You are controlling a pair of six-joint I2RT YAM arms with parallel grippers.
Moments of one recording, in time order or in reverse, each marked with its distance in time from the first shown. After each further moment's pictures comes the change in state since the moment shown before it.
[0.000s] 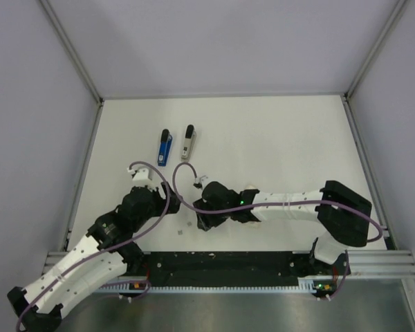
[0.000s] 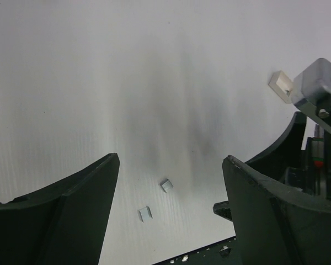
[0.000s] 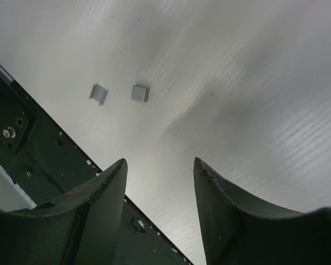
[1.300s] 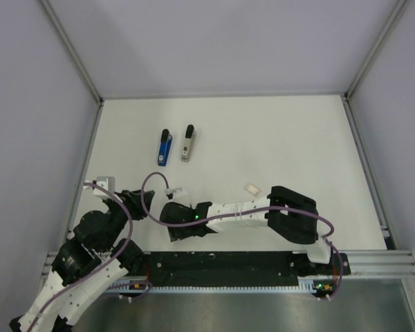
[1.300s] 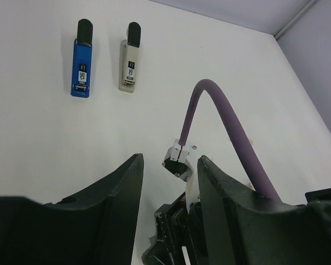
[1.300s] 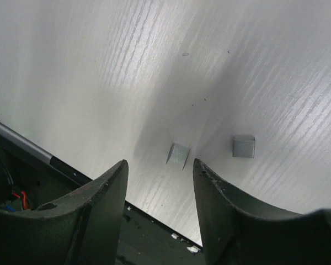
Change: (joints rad) left arm 0.000 -0.441 0.121 -0.127 -0.102 0.186; right arm 0.212 0.421 0.466 -0.174 0.256 0.363
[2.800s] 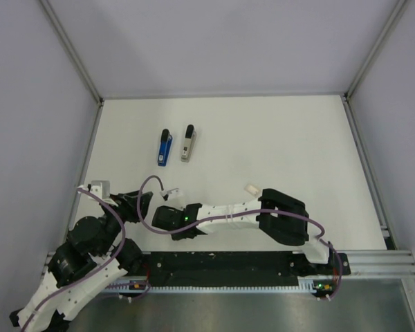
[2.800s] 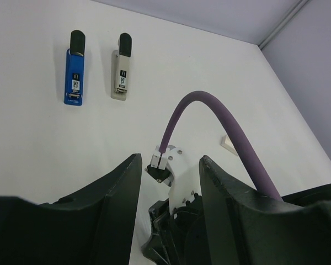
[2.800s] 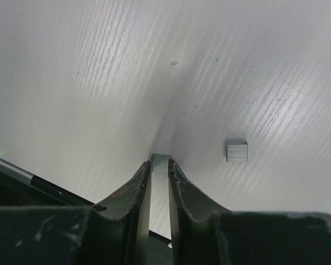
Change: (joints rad) left arm -0.094 -0.068 -0.005 -0.002 -0.072 0.002; right arm 0.030 0.094 0.158 -0.185 0.116 0.018
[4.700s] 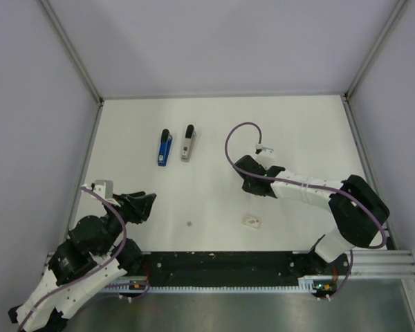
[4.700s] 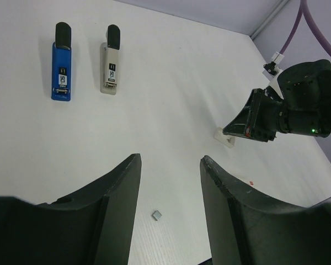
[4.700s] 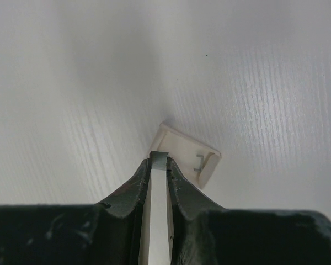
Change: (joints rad) left arm -0.035 0.011 -0.002 0.000 0.010 -0.013; right arm -0.602 -0.559 -0.638 0.126 0.141 0.018
